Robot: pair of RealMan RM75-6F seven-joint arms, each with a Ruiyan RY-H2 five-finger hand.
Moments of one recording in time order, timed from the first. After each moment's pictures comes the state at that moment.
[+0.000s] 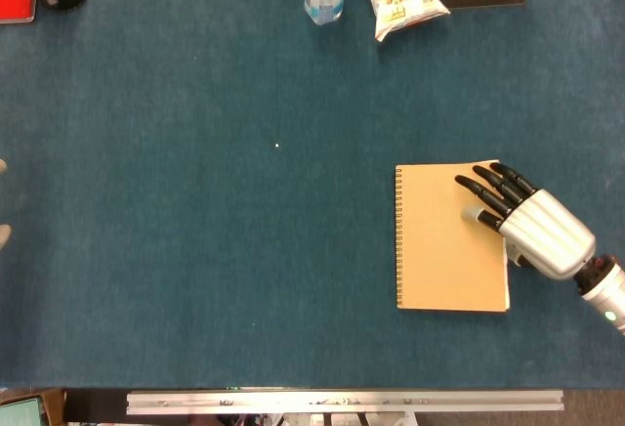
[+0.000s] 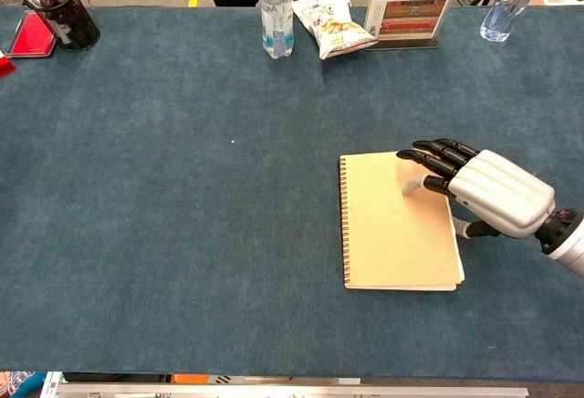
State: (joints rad) left arm -0.09 -1.13 -0.04 -1.62 1.48 1.48 0.06; right arm 0.36 -1.70 -0.19 -0.83 -1.88 1.44 0.08
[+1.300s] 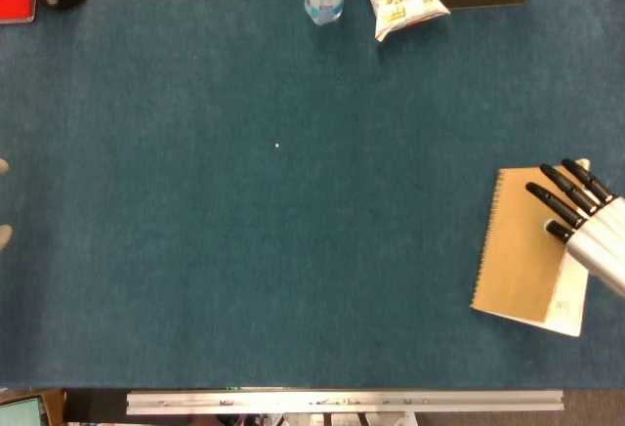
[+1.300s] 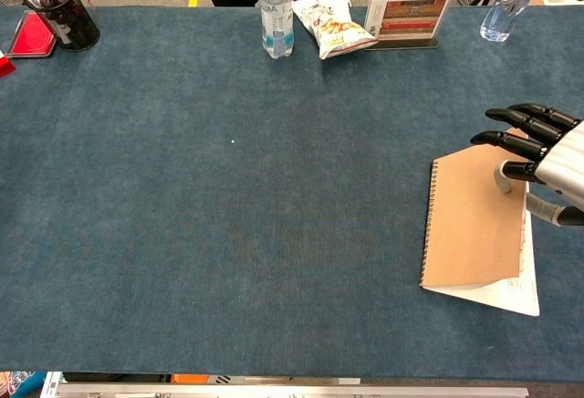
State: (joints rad) left arm -0.08 -1.14 -0.03 -1.62 1.49 1.48 0.09; right arm 0.33 -1.26 -0.22 -1.35 -1.93 1.48 -0.30
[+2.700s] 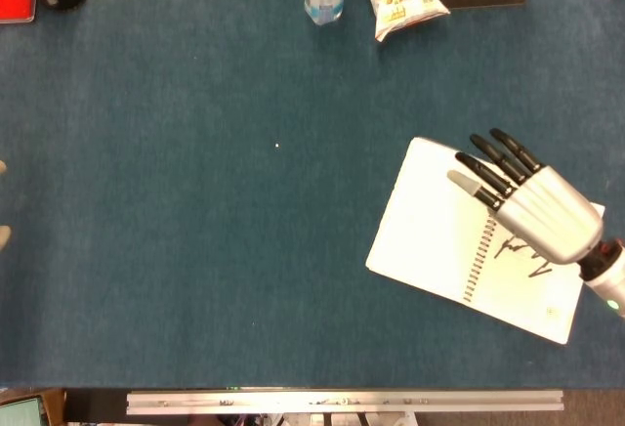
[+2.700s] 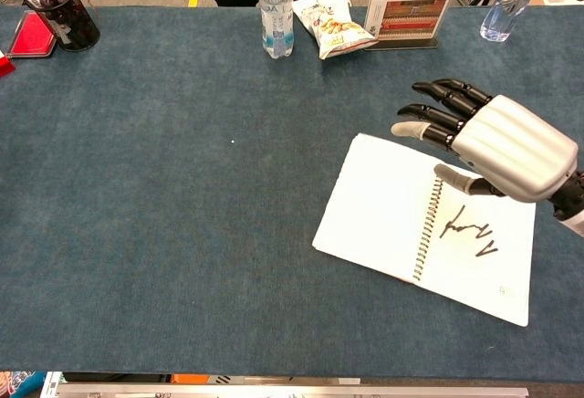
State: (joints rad) left arm -0.08 -1.13 -0.03 -1.63 1.49 1.48 0.06; right arm 0.40 -1.55 -0.07 -1.13 -1.94 1.46 -0.21
